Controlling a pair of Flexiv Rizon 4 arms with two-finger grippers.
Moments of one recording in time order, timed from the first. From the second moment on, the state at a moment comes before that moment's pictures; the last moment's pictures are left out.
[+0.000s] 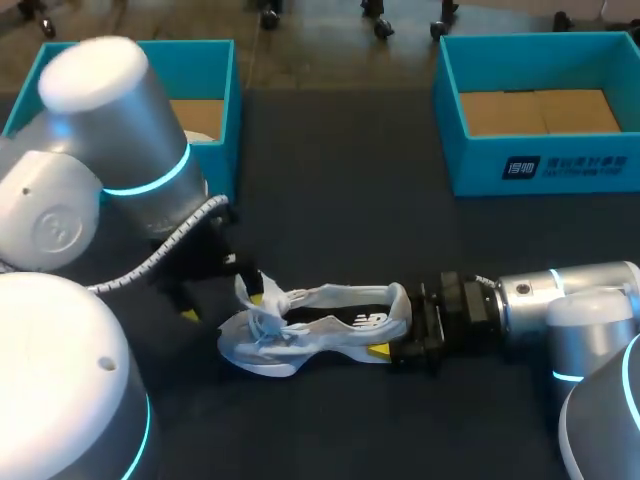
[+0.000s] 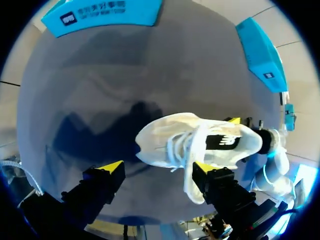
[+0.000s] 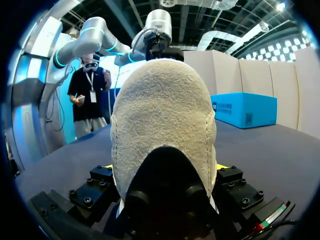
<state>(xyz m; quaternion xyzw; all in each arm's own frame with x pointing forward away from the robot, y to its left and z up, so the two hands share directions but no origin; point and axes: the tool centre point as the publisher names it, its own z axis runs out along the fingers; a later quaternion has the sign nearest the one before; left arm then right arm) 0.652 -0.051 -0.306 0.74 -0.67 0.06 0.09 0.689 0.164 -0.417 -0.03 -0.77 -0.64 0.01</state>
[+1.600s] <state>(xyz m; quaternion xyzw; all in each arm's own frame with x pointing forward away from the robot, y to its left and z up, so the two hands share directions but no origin) 0.671 -0.125 -0.179 0.13 -0.99 0.06 0.02 0.689 0.164 -0.417 -0.03 -0.77 -0.64 0.01</state>
